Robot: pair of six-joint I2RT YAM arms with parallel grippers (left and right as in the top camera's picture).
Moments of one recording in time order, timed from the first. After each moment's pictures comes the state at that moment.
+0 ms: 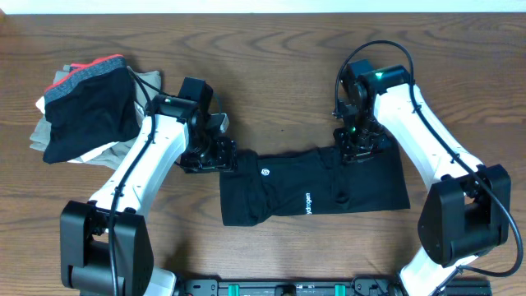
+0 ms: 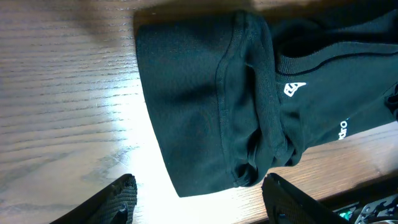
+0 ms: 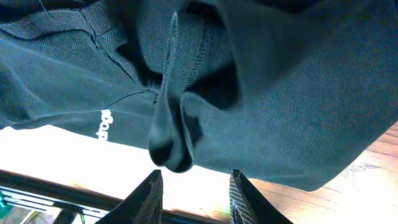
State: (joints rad) left arm -0.23 1.66 1.21 -1.13 0.31 -0.16; right arm 0.30 1.85 1.48 -1.37 -0.09 0.07
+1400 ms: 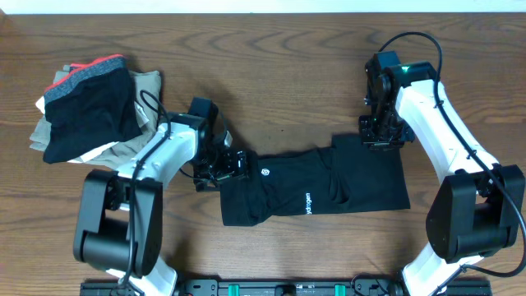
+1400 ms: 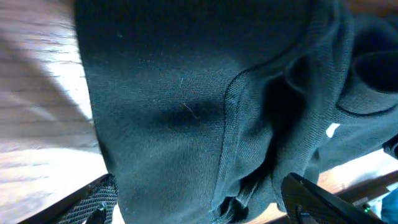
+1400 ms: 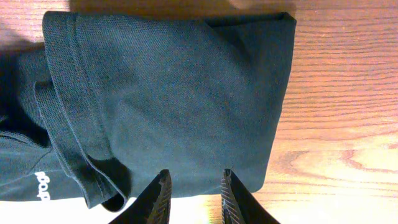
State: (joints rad) left arm -0.23 1.79 1.04 -0.91 0.48 -0.34; right arm 0.18 1.85 1.48 -1.30 0.08 0.18
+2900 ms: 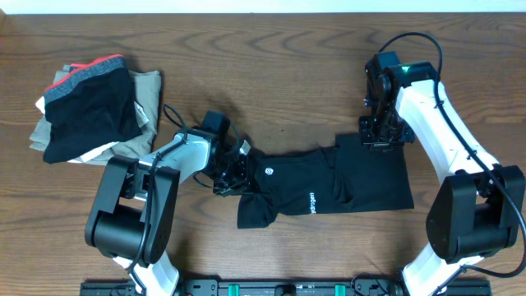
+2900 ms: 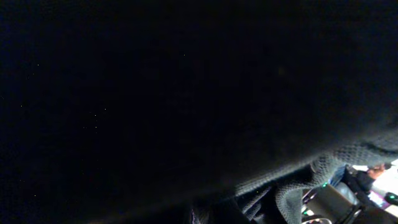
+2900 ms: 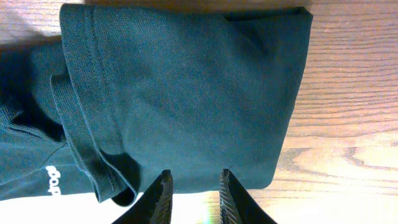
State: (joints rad) left arm -0.29 1.86 0.92 -0.66 0.70 -0.38; right arm 0.18 1.85 1.48 -1.31 0.08 0.18
